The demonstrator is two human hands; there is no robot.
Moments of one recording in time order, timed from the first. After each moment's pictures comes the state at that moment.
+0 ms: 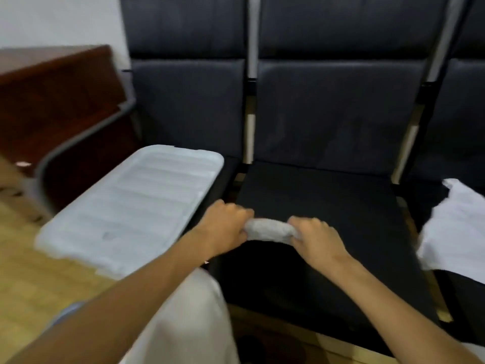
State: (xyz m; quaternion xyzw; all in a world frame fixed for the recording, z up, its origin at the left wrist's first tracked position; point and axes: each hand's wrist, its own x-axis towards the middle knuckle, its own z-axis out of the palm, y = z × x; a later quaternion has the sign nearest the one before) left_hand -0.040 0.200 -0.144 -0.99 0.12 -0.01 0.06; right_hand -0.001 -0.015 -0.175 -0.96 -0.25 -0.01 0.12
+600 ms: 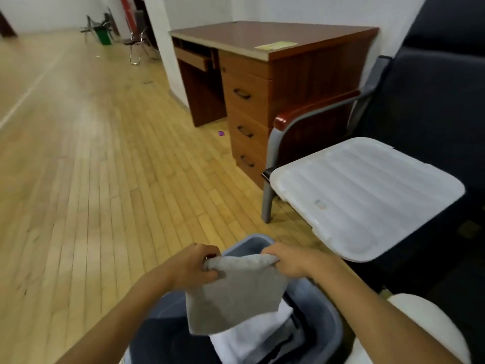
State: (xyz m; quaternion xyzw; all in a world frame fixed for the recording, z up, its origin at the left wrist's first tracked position) left_hand -0.475 0.466 -0.172 -0.89 -0.34 0.06 -0.29; right_hand -0.228 0.369 -0.186 -0.66 -0.66 0.37 0.00
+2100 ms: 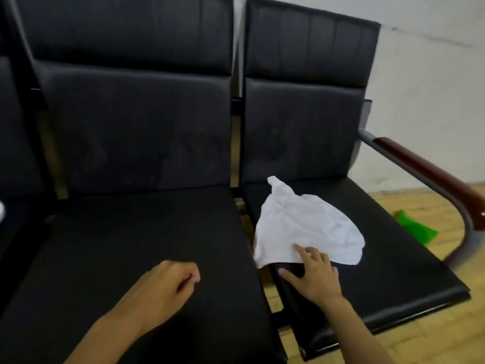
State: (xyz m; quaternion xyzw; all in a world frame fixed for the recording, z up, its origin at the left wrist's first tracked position) left_hand 0.031 0.007 -0.180 -0.93 0.21 0.17 -0.23; right_hand 0.019 -0.331 -0.257 -0.98 0.17 0.06 0.11
